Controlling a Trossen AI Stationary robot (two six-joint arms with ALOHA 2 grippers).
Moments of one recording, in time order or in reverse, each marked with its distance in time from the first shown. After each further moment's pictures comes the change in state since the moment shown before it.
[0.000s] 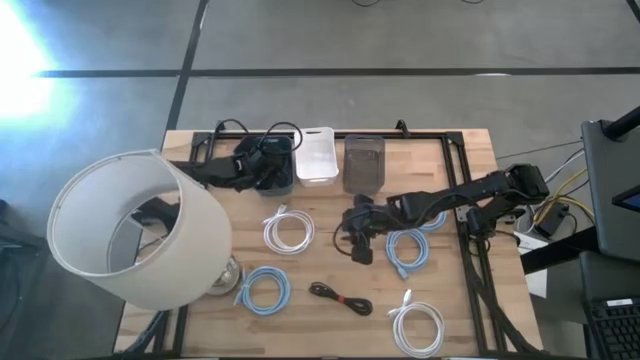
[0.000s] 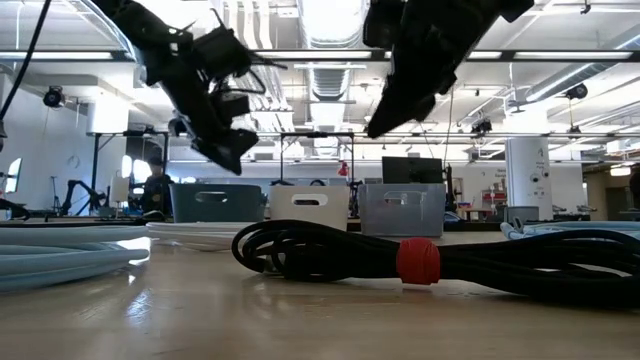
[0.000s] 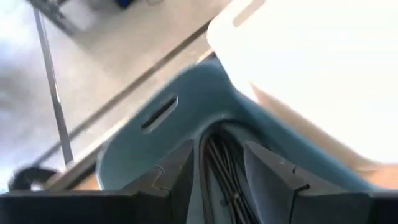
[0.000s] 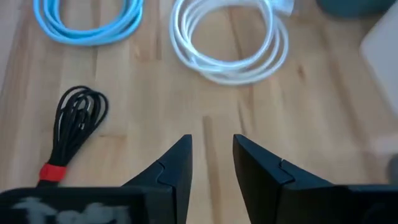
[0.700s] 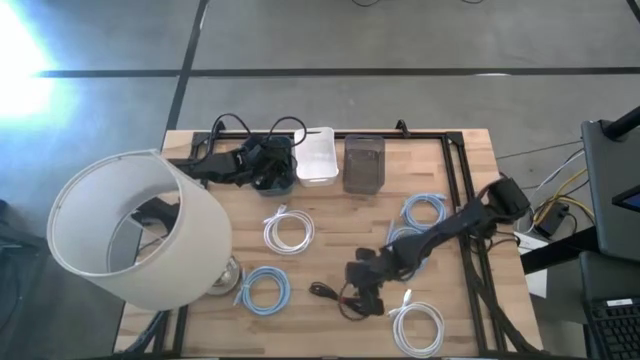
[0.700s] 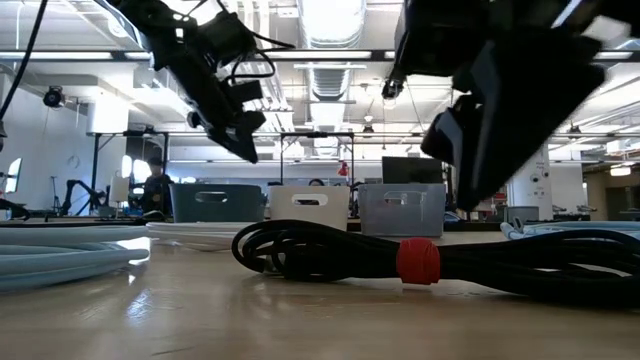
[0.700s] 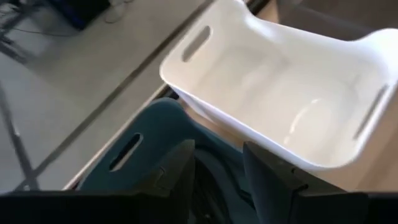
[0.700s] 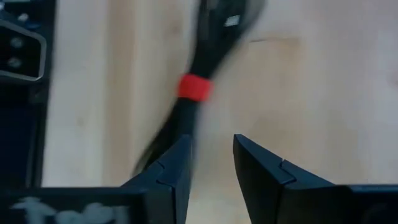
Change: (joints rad) left arm -0.001 -0.009 0.078 -0.029 0.171 0.111; right arm 0.282 0.209 -0.004 0.086 -0.164 0.270
